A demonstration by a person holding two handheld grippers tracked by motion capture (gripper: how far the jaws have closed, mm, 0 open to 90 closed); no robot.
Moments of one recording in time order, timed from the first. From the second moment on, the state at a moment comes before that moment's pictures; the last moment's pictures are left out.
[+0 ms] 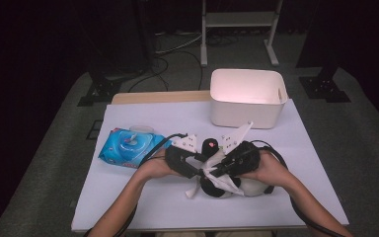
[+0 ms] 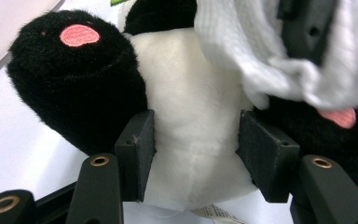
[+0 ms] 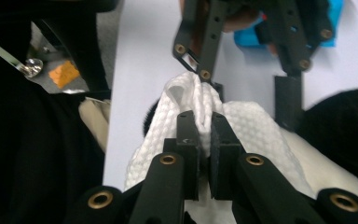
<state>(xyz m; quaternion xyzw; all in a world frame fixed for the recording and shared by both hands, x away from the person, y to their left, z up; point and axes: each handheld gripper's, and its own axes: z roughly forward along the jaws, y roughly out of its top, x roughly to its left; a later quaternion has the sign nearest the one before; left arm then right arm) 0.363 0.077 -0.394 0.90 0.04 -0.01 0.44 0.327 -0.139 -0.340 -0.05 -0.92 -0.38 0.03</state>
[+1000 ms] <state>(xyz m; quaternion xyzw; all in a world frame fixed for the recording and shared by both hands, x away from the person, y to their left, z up) 0.363 0.076 -0.393 0.90 0.04 -0.01 0.43 0.344 -0.168 -0.341 -0.11 -0.93 -0.34 -0.06</state>
